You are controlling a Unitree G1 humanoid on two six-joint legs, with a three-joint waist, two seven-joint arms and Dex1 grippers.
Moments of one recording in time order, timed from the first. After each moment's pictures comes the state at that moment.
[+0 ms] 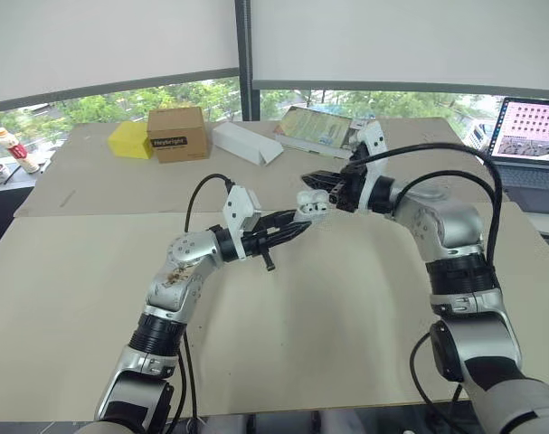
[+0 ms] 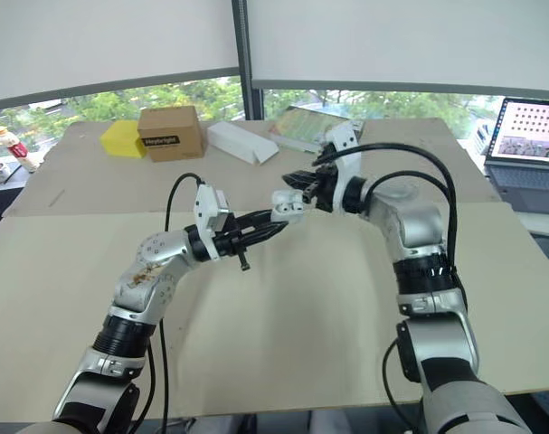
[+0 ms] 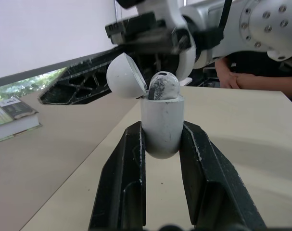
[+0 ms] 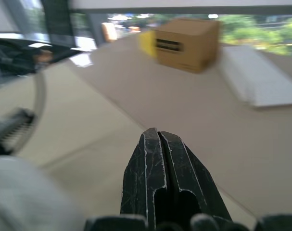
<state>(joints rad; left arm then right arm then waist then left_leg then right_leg) -0.56 0.29 -0.11 0.03 -0.37 0.20 -0.92 -0.92 -0.42 0.02 0.20 0.44 0.72 0.88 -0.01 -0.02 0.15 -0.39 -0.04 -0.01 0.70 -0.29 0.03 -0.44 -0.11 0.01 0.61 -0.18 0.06</state>
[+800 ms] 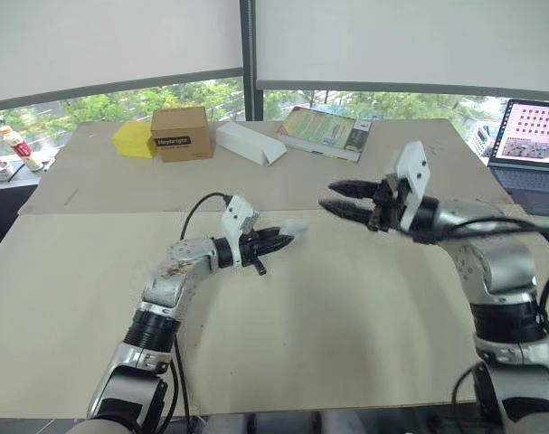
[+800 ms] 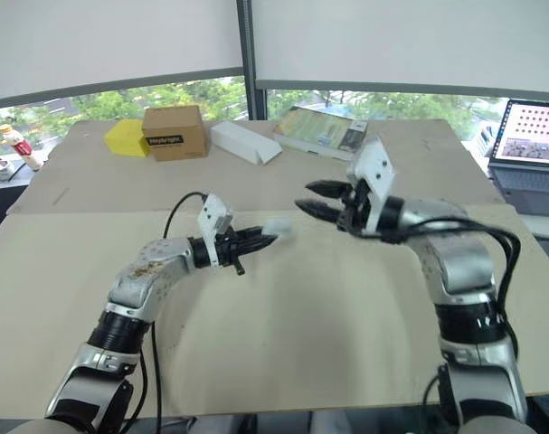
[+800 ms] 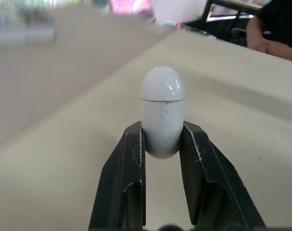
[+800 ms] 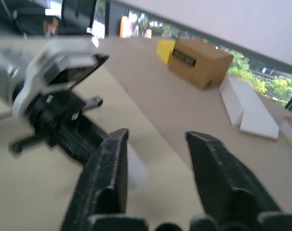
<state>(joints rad) -0.58 0.32 -0.09 0.11 -0.41 0.64 -0.80 -0.52 -0.64 -0.01 -0.18 0.36 0.41 0.96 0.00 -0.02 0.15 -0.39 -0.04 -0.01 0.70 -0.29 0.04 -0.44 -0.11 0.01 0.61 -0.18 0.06</state>
